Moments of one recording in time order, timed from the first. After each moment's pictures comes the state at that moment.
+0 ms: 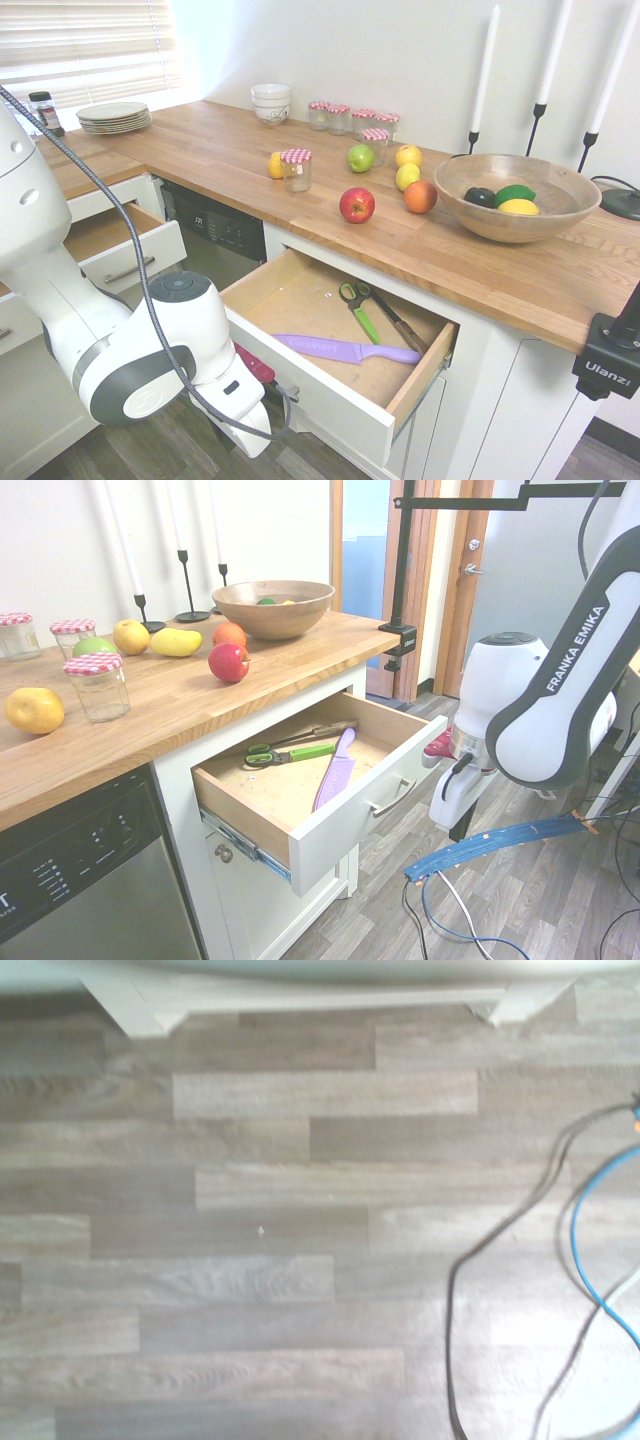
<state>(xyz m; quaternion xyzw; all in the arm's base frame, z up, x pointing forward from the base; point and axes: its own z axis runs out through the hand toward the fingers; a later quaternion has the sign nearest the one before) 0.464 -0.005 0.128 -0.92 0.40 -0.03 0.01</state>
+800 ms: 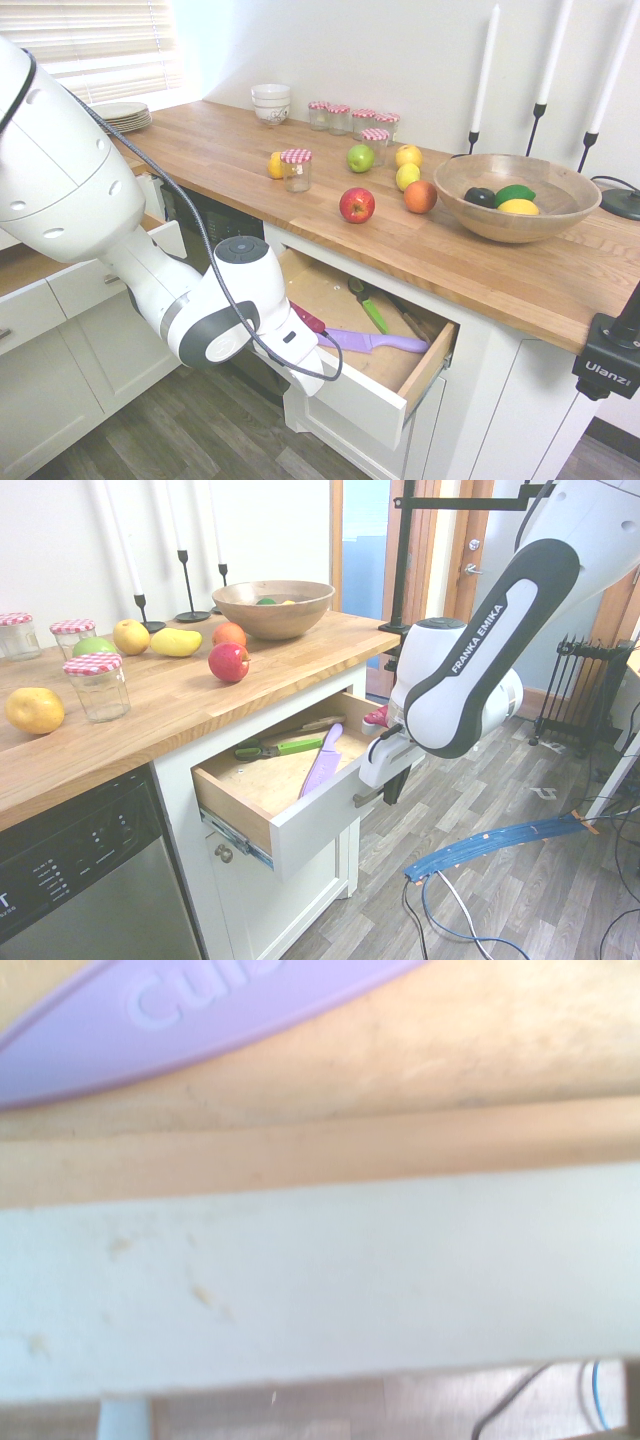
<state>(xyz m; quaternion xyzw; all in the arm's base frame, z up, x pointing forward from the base) 0.579 -0.012 0.136 -0.90 0.42 -0.09 0.03</state>
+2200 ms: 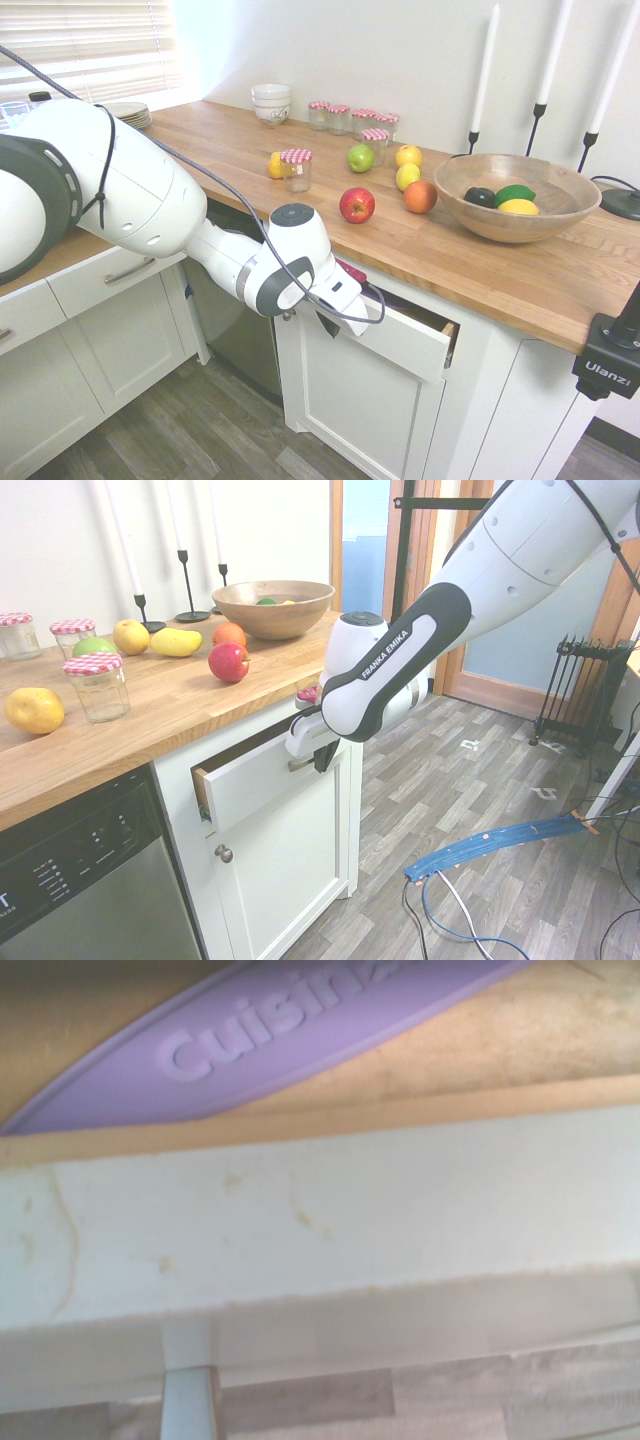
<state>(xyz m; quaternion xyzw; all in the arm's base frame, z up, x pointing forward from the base) 0.722 0.002 0.140 -0.89 0.43 -0.16 0.05</state>
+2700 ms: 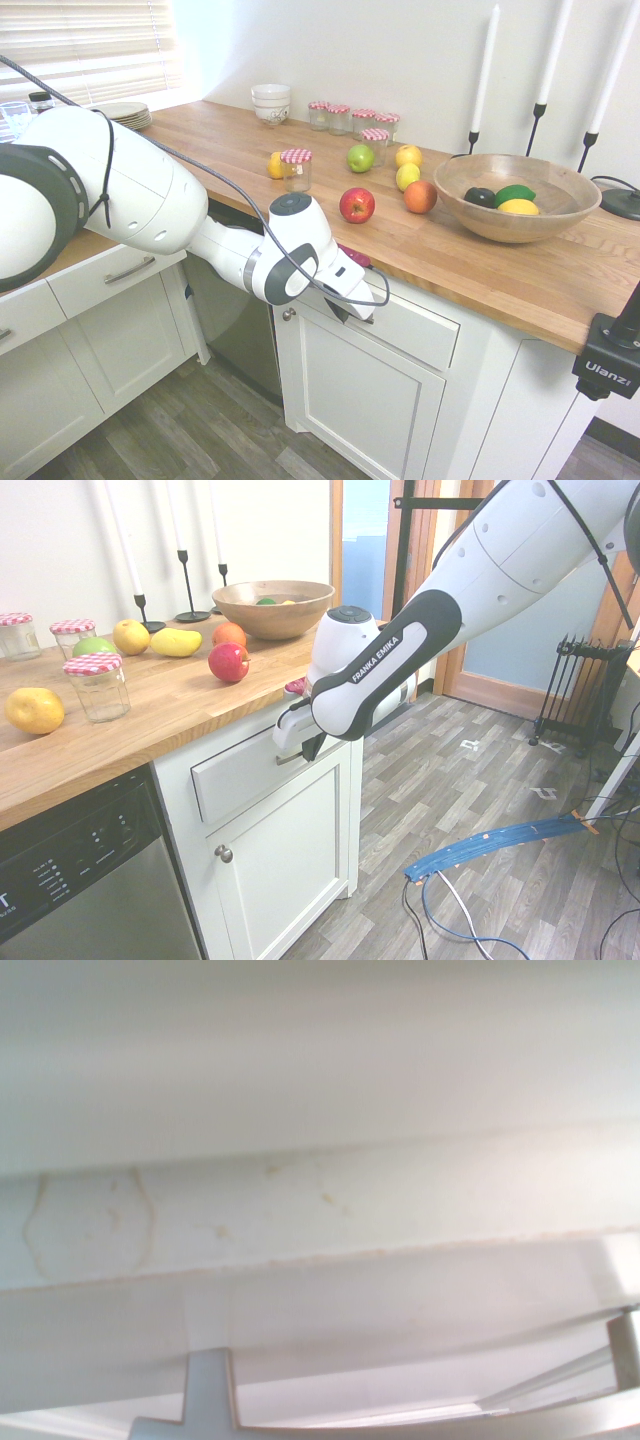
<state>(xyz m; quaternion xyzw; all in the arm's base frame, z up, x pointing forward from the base) 0.743 0.008 0.153 -0.88 0.43 -0.19 0.04</state>
